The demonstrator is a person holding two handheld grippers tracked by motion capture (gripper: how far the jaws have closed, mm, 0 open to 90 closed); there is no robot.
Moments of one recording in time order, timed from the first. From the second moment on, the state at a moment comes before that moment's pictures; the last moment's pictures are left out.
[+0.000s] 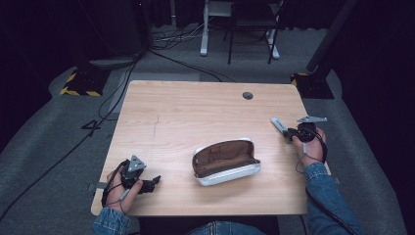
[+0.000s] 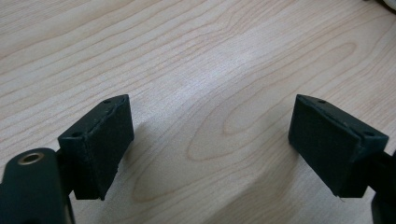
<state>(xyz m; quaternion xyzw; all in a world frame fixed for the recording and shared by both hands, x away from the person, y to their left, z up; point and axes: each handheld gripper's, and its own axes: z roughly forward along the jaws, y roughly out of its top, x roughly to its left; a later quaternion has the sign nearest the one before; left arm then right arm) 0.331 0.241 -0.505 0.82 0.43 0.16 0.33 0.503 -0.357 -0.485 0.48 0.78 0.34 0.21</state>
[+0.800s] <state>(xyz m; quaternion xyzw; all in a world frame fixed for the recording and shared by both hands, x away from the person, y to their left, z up) 0.332 0.241 -0.505 0.82 0.43 0.16 0.33 0.481 -0.357 -0.442 0.46 0.77 0.38 0.22</state>
